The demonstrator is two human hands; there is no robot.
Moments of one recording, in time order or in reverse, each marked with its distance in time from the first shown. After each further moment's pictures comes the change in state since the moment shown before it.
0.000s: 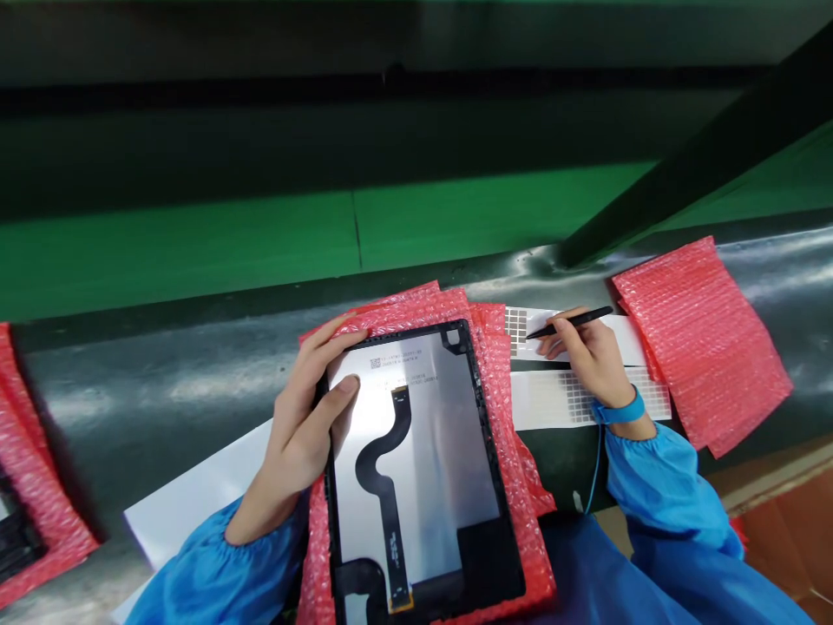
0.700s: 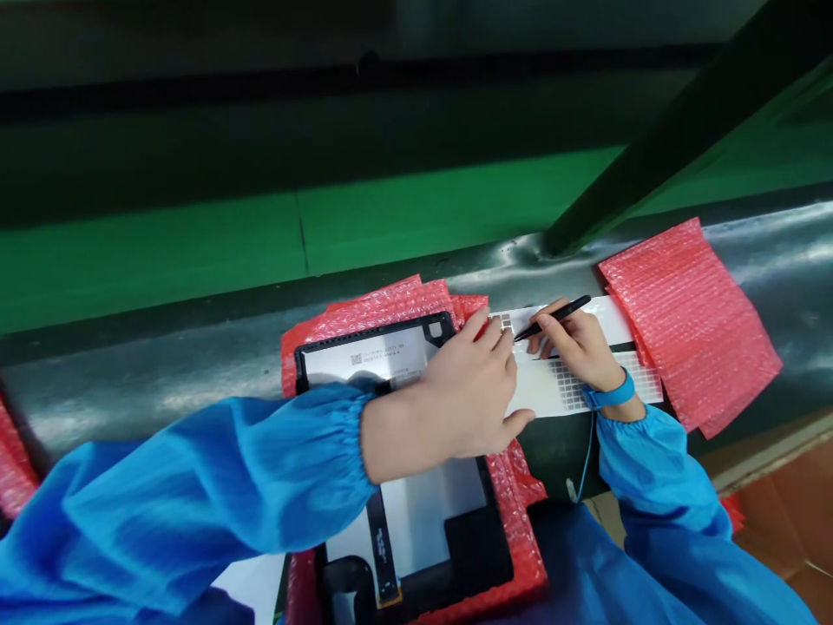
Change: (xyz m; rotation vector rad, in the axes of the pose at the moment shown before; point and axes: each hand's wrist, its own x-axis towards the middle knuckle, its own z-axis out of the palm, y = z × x) left_hand 0.060 0.111 0.102 0.951 -0.763 0.734; right_hand 0.001 0.001 -0.009 0.000 -0.141 -0.019
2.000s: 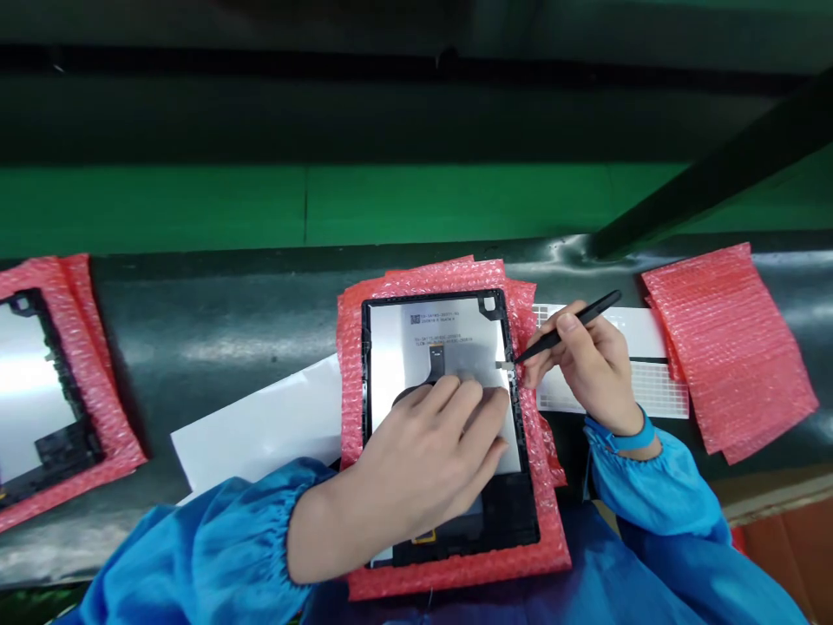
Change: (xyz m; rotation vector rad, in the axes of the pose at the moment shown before) left_hand -0.102 0.044 0.019 -0.137 0.444 -0.264; right_hand -0.026 -0.083 0.070 0.365 -0.050 0.039
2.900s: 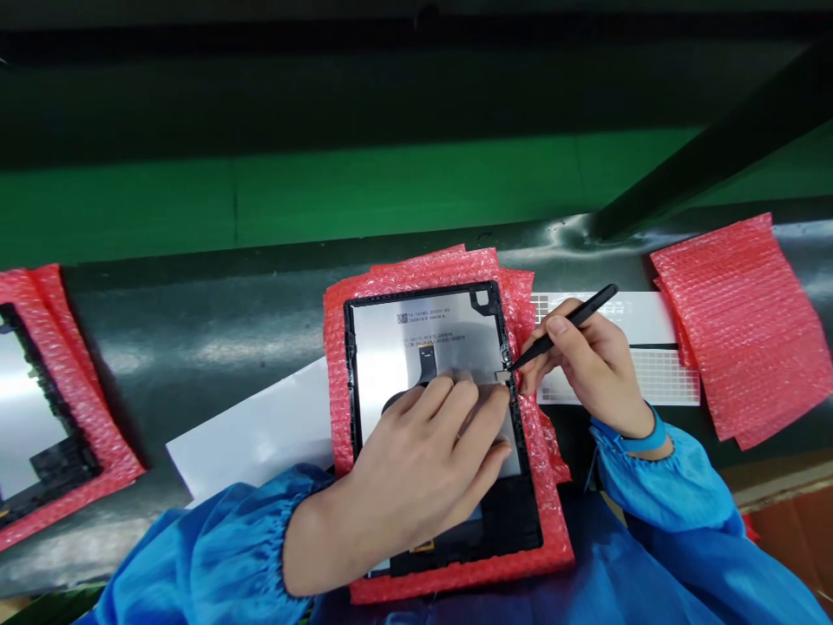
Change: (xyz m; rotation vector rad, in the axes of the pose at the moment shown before) left_hand 0.001 0.000 0.004 -0.009 0.000 -0.011; right_hand -0.006 0.004 -0.006 0.100 -0.089 0.028
